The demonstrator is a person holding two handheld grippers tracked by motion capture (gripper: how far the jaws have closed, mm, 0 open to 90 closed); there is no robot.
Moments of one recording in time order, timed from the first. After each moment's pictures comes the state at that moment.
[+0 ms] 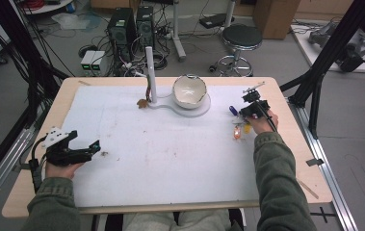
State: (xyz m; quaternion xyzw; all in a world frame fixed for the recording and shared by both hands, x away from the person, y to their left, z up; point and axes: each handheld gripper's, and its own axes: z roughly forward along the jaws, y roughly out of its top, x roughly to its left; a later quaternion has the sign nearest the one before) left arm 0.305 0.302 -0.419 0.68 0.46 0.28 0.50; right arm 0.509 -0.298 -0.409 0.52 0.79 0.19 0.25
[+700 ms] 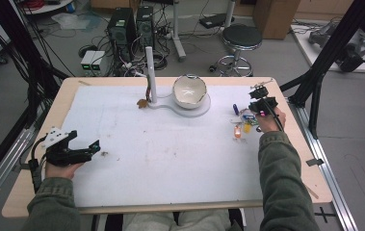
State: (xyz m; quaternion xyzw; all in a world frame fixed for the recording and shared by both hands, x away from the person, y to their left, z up) left arm 0.305 0.302 -0.419 0.68 0.46 0.28 0.50; right arm 0.498 -0.314 -0.385 0.53 0.77 0.20 0.29
